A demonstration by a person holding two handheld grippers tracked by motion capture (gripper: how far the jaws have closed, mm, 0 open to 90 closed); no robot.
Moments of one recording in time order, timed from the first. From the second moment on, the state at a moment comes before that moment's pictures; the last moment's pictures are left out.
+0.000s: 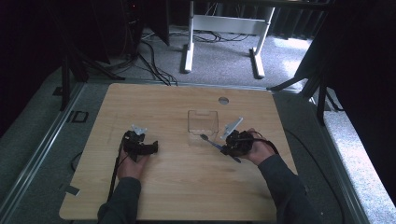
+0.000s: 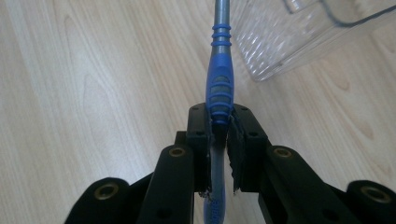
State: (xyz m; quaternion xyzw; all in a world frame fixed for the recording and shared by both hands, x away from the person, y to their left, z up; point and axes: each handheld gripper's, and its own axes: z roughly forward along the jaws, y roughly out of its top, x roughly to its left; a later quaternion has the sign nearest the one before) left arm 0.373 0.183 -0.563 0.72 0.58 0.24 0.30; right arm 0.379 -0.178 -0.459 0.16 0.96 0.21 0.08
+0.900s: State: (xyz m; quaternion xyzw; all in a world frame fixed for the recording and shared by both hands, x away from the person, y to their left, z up) left arm 0.373 0.183 -0.563 0.72 0.58 0.23 0.30; right arm 0.380 -0.188 -0.441 0.19 0.93 0.28 0.11
